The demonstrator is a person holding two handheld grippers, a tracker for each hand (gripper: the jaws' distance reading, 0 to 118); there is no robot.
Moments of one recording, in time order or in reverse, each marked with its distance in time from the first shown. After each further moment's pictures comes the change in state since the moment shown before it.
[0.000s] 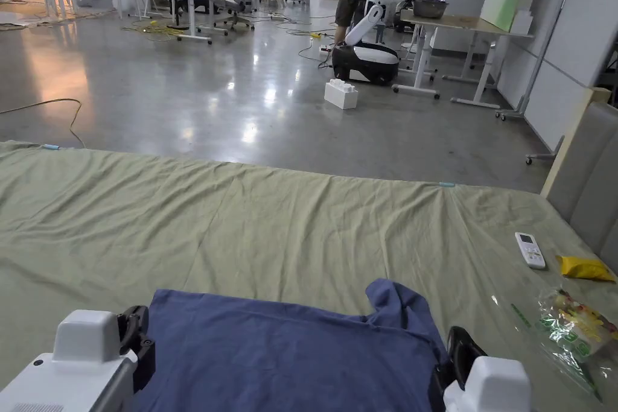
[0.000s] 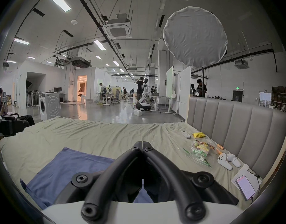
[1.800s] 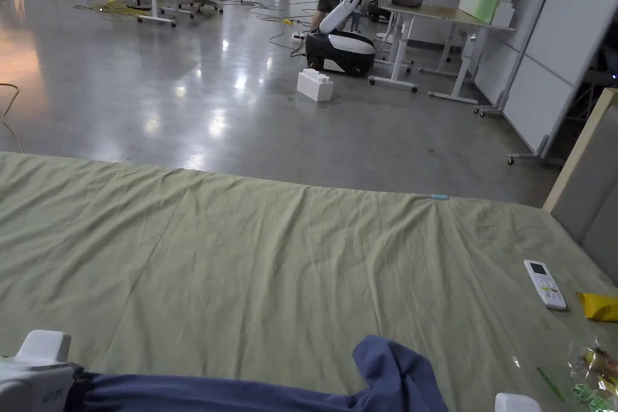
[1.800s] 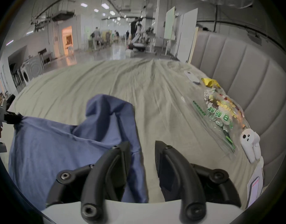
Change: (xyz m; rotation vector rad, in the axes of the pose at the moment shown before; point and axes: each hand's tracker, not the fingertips) left arm -0.036 -0.039 -0.333 -0.596 -0.001 -0.081; right arm 0.081 -0.111 -0.287 -0.707 0.001 0.009
